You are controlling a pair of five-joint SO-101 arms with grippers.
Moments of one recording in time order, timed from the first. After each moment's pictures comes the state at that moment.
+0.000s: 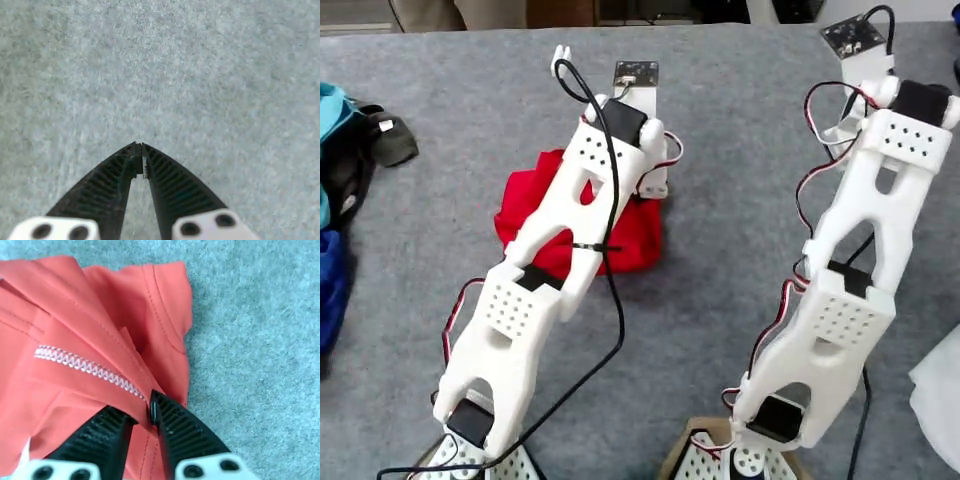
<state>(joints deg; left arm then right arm) 25.4 45.5 -62.2 100.2 16.5 19.9 35.5 -51.0 90.0 32.3</state>
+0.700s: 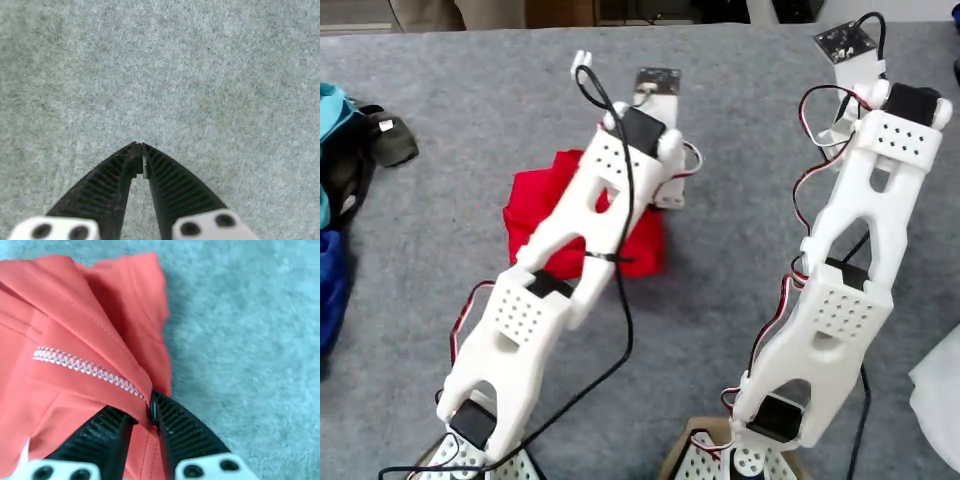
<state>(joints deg) 29.8 45.5 -62.2 100.2 16.5 19.4 38.8 -51.1 88.0 32.2</state>
